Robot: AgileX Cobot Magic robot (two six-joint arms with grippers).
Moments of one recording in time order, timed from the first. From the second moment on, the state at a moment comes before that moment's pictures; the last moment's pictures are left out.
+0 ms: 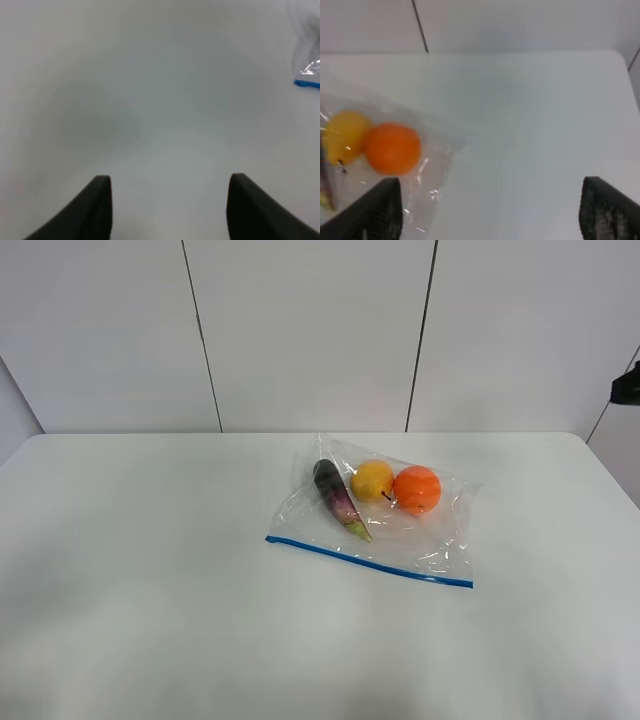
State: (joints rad) left arm -0.03 0.00 -0.49 0.04 1.07 -0.07; right arm -0.14 0.95 -0.93 0.17 0.65 -0.16
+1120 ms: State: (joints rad) left arm -0.03 0.00 -0.49 0.04 1.07 -0.07; right arm -0.03 0.29 -0.93 0.17 0.98 -0.10
